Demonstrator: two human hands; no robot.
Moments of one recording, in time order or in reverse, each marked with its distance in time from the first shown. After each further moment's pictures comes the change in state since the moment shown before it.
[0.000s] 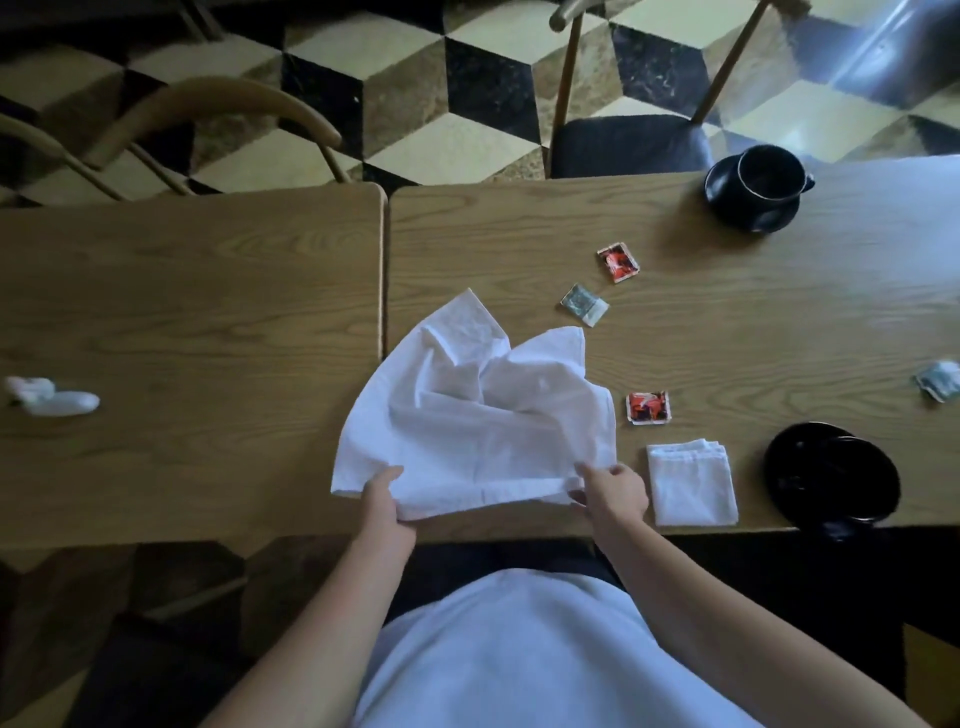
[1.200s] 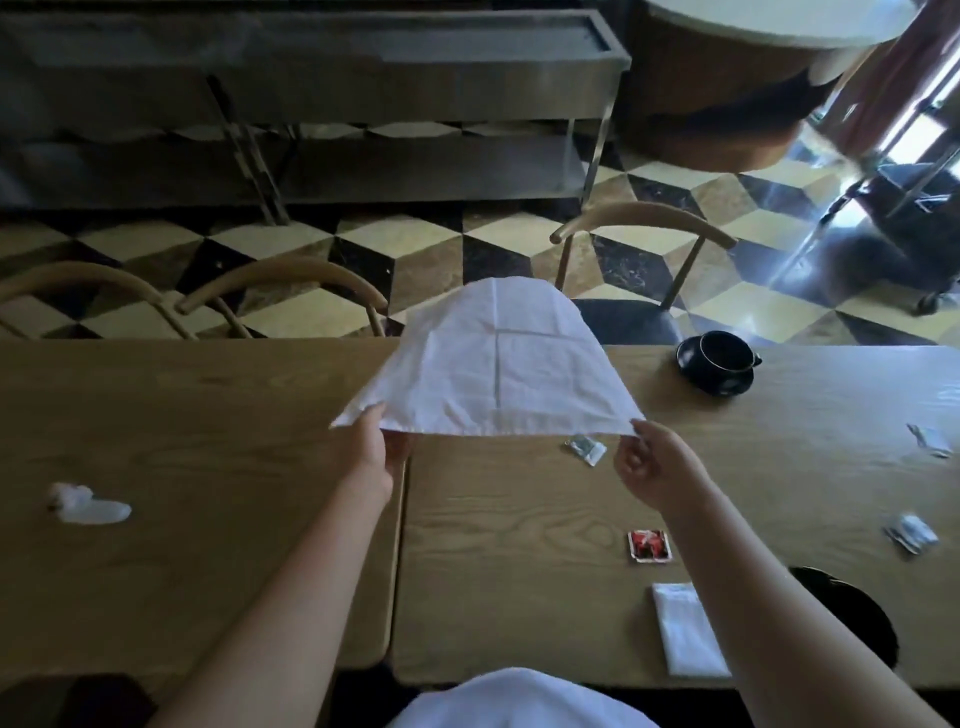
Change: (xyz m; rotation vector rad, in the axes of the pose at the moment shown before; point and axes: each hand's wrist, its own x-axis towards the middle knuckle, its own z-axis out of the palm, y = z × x) left_hand -0.059 0.179 0.103 0.056 -0.284 0.360; right_hand -0.055 -0.205 -0.052 0.852 -0.476 -0.048
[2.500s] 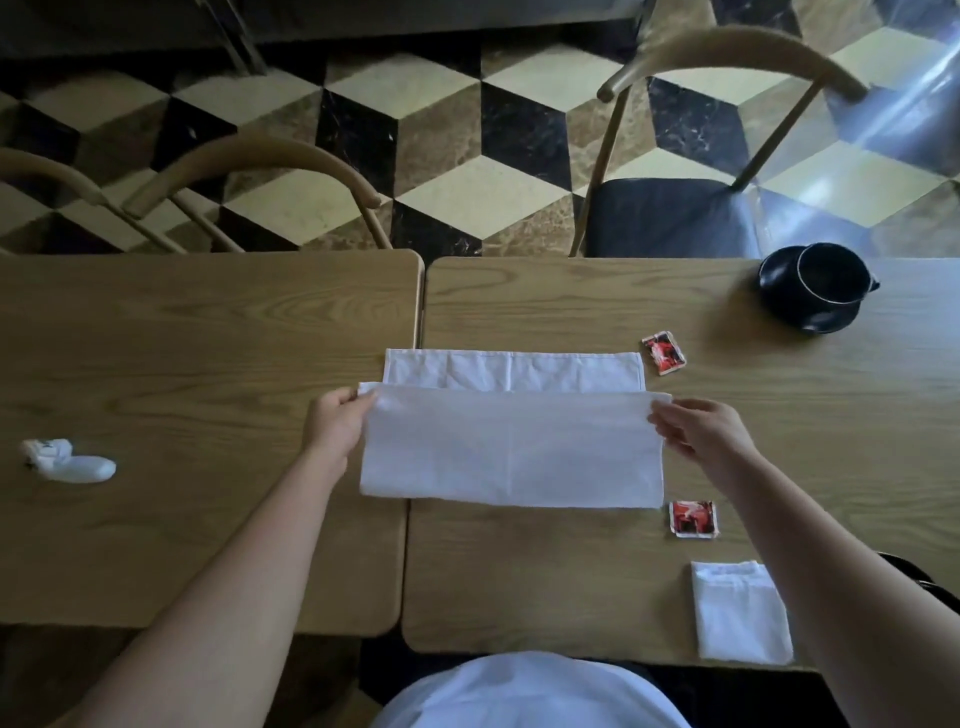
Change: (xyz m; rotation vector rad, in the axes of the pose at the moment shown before) left_hand 0.125 -0.024 -0.058 0.745 0.145 0.149; right_hand 0.137 -0.001 -0.040 -0.899 0.130 -0.133
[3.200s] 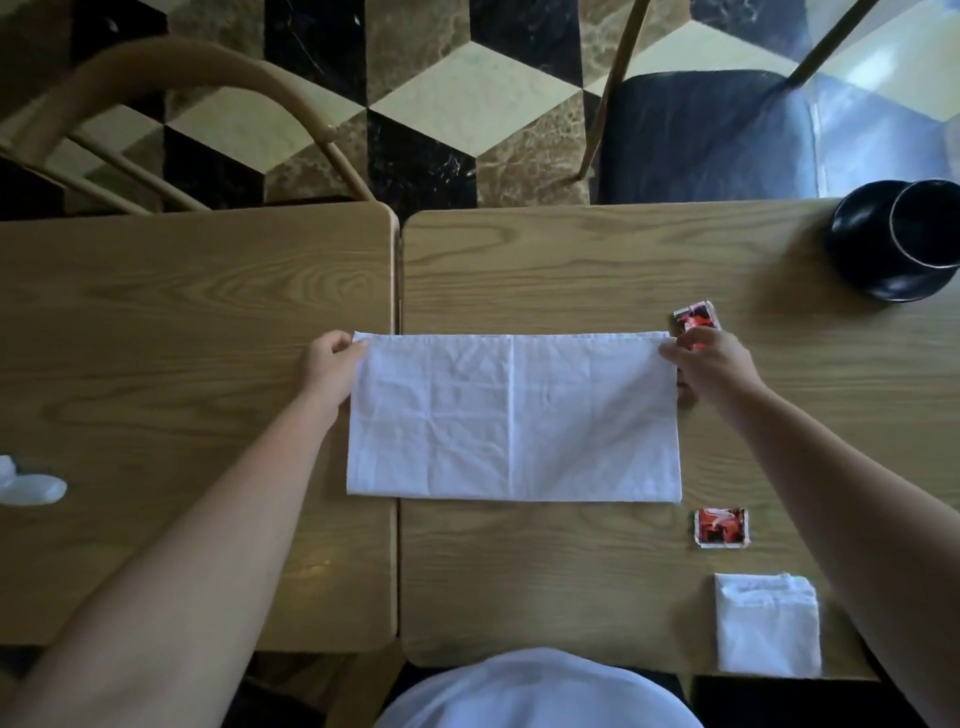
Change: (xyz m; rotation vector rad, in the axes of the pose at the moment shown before) left_hand 0.101 0.019 0.049 0.244 -0.027 0.030; right_hand 0.109 -0.032 0.034 -0.557 0.090 -0.075
